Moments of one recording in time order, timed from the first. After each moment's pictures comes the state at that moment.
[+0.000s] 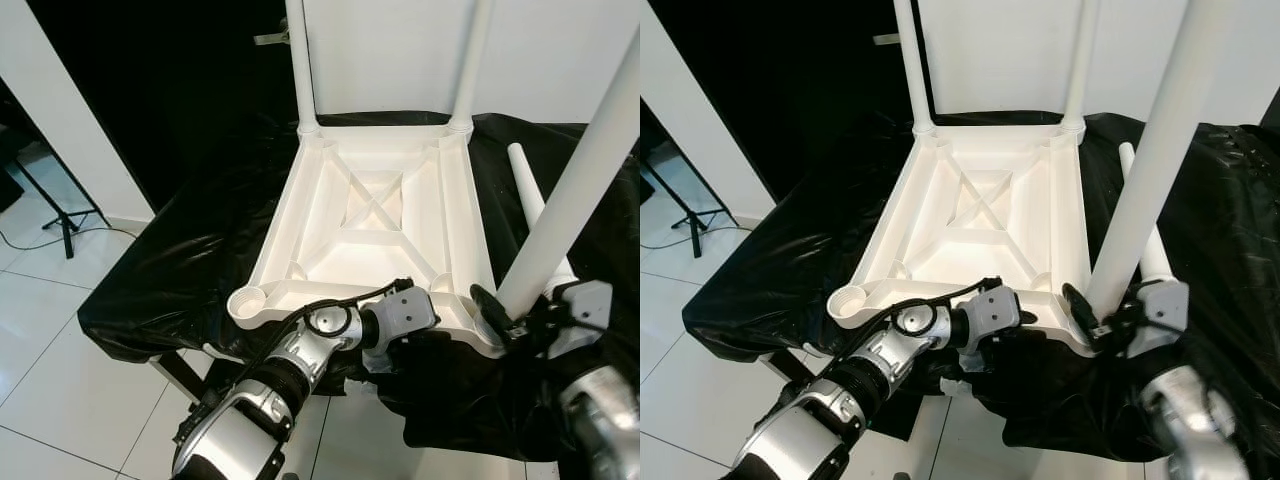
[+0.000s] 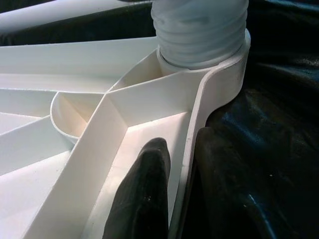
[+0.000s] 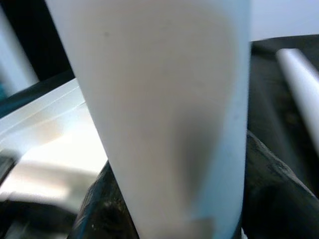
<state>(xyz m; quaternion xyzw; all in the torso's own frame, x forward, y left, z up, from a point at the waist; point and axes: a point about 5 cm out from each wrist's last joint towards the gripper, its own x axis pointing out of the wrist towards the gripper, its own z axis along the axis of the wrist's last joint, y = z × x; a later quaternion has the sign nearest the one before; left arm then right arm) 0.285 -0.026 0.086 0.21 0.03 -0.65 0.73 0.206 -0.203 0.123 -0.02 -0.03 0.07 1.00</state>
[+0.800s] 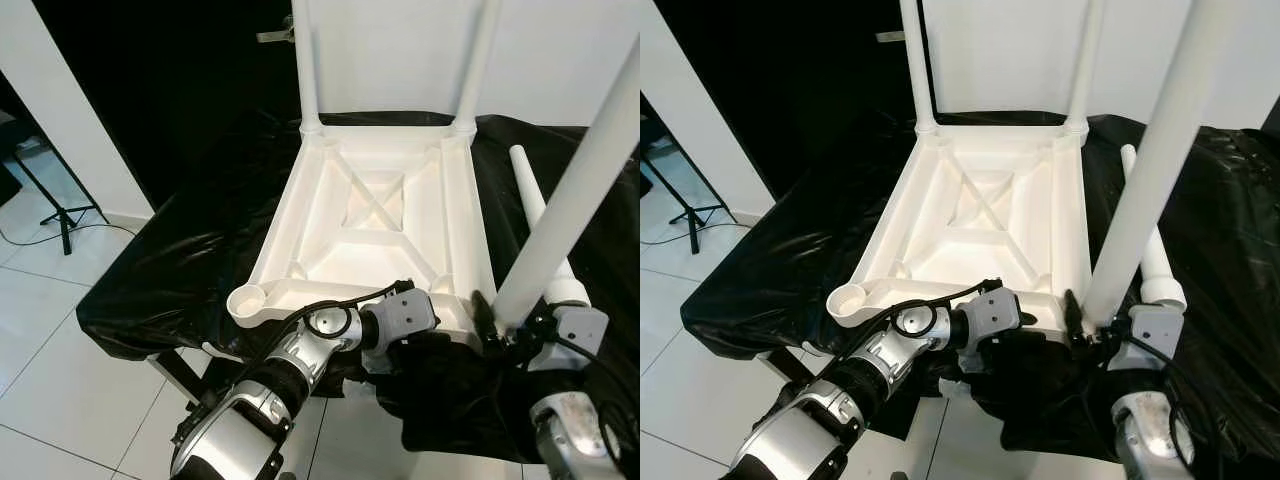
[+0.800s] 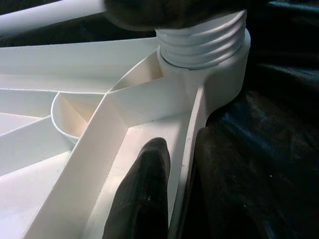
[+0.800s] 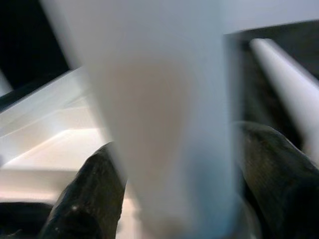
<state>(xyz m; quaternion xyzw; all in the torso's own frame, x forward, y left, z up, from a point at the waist) 0.284 -0.027 0.085 0.21 0.03 -0.65 0.73 0.208 -0.203 0.130 -0.04 -0.05 0.08 1.00</state>
